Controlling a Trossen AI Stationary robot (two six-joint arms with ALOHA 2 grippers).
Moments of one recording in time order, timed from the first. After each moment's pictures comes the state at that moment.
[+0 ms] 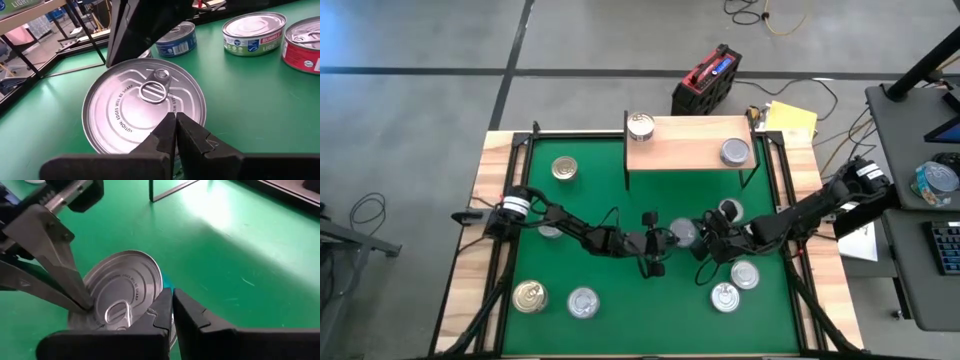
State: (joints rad) left arm -0.19 2.13 1.04 0.73 -0.40 0.14; right arm 0.38 1.39 0.63 -0.17 0.77 0.79
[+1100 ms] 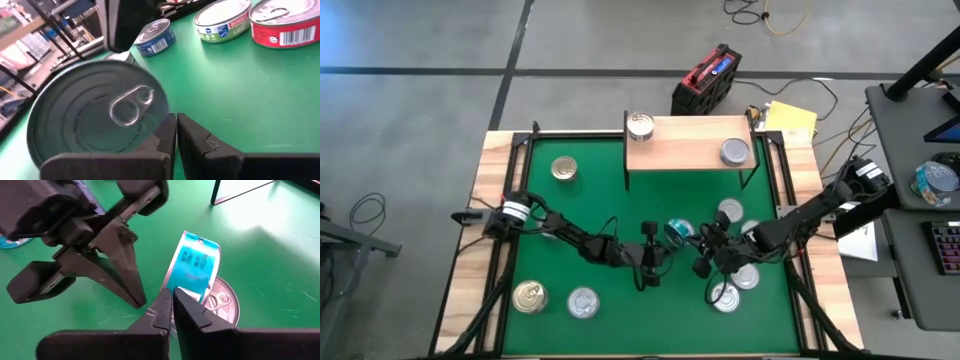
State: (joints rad) left arm -0.27 2.13 1.03 0.76 -0.45 0.30; right arm 0.46 1.39 0.69 -0.12 0.67 0.69
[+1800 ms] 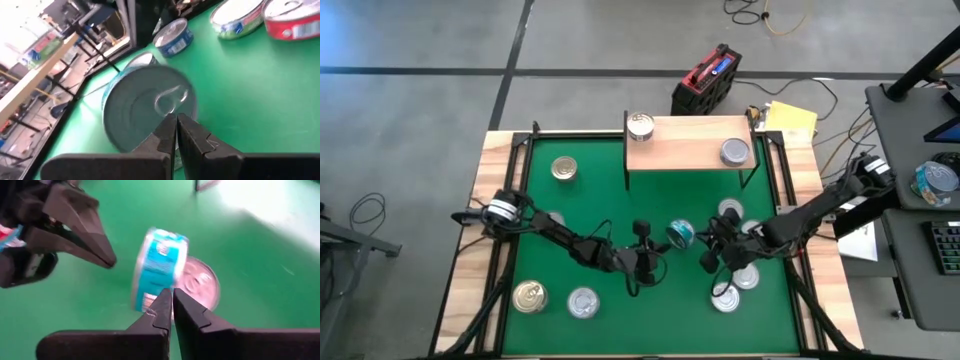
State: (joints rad) left arm -0.31 2.03 1.00 0.67 -0.61 0.37; right arm 0.47 1.28 0.69 -0.32 0.64 0.87
